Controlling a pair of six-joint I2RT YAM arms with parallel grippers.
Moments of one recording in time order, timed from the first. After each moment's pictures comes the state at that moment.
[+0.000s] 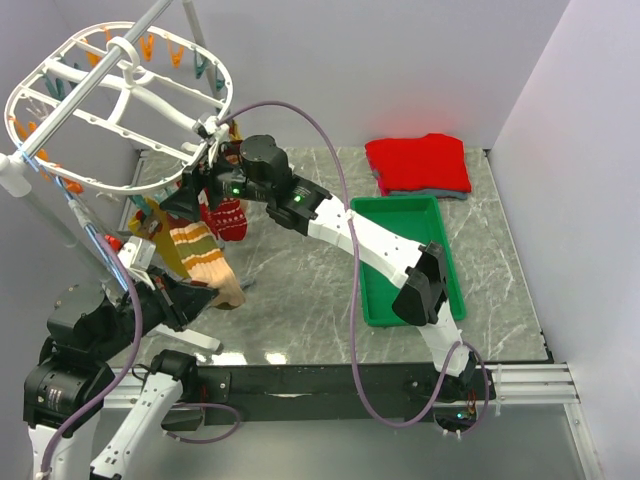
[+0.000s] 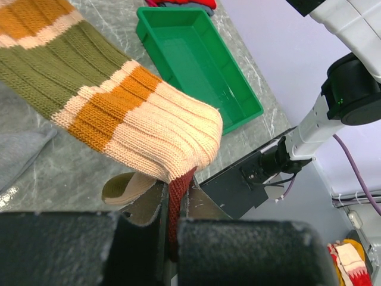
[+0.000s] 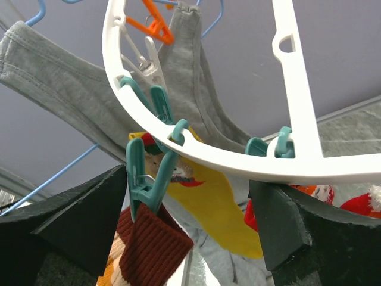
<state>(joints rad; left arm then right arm) -0.24 0.41 1.15 -1.00 0.46 -0.46 1.00 2.11 2.21 -0.07 -0.40 0.34</state>
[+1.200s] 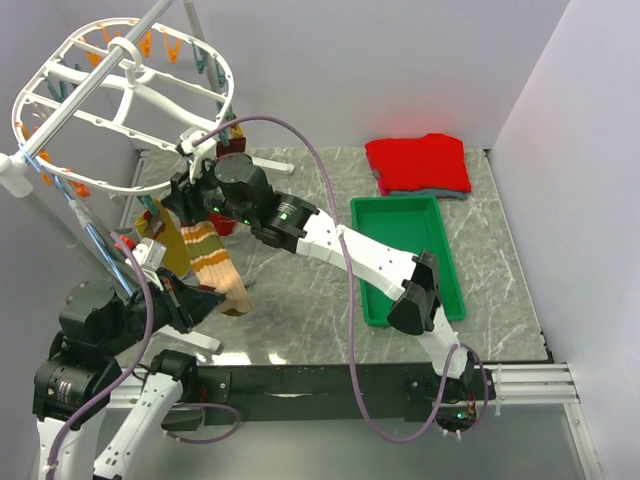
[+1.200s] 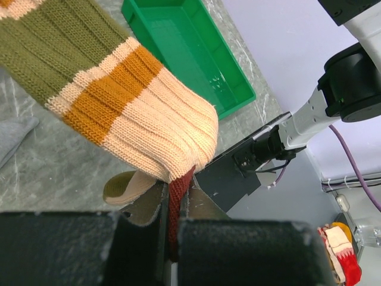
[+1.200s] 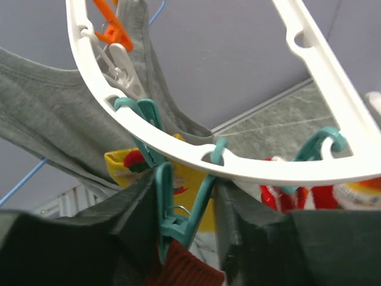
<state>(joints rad) -0.24 0.39 1.09 -0.98 0.53 -0.47 1.11 2.13 2.28 -0.20 -0.03 0.19</state>
